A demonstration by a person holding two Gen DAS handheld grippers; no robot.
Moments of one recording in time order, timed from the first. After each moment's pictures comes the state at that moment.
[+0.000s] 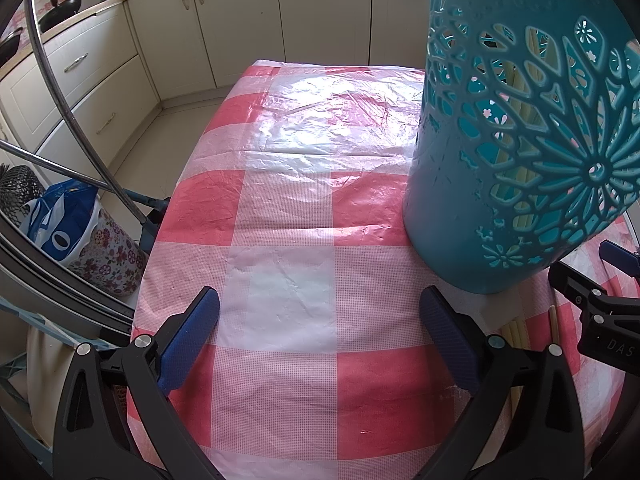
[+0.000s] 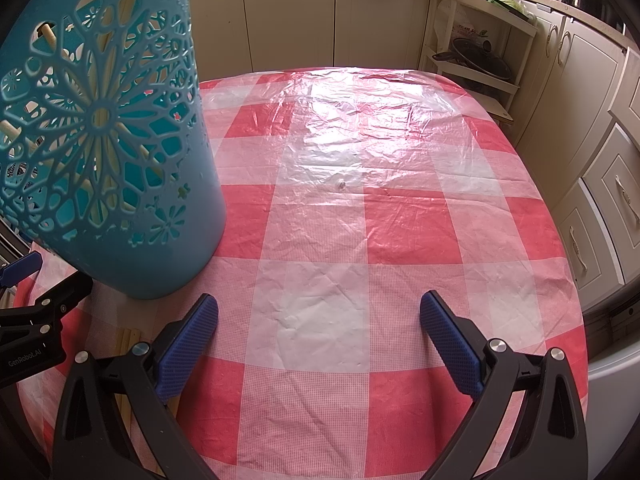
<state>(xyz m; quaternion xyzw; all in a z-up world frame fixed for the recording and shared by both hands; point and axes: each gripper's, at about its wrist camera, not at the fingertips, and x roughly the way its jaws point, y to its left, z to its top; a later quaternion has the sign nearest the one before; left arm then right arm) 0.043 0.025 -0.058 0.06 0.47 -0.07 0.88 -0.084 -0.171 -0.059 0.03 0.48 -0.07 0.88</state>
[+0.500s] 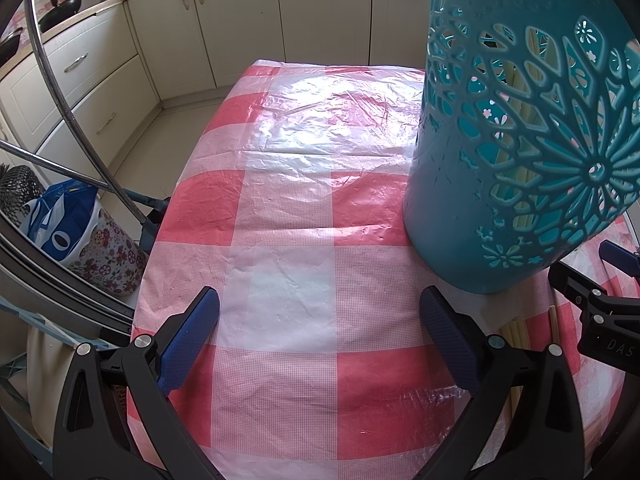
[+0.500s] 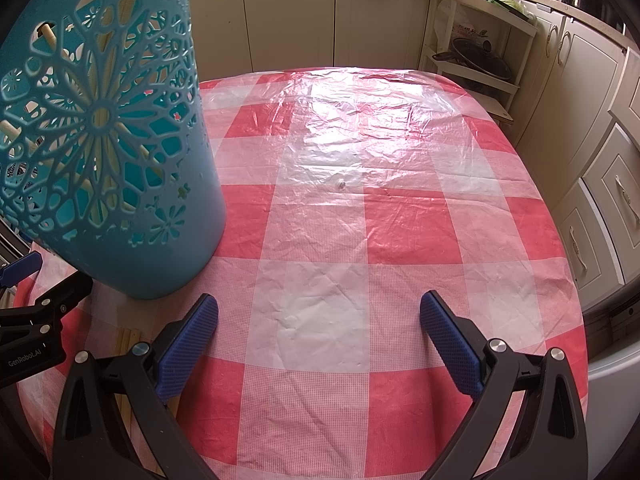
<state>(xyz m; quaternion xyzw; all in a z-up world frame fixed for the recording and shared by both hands) 0.043 0.024 -0.058 0.06 0.47 -0.07 0.88 -0.083 -0.171 -0.059 0.03 0.48 -0.07 0.88</state>
